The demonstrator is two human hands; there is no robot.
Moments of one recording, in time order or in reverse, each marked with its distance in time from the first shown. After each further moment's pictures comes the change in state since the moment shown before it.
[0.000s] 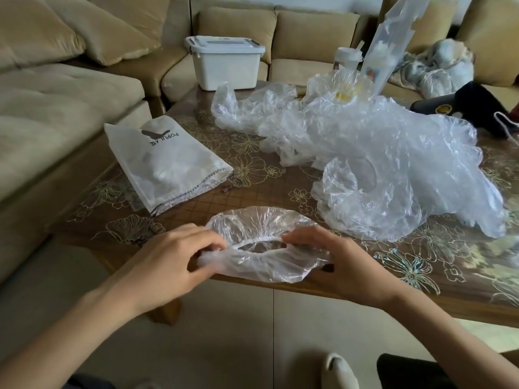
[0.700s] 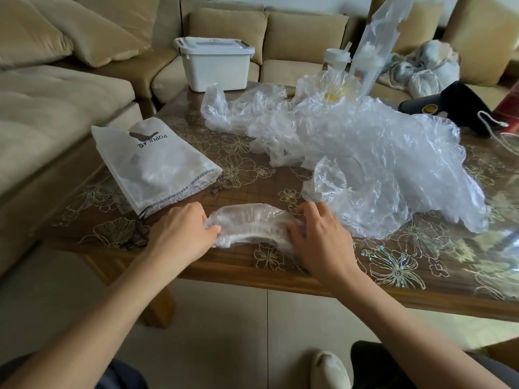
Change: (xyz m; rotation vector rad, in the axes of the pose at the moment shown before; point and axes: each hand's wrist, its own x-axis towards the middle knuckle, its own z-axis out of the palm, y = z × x) left_hand 0.059 0.023 0.014 0.253 -0.100 -0.700; right_hand 0.030 -0.010 0.019 -0.619 0.374 0.438
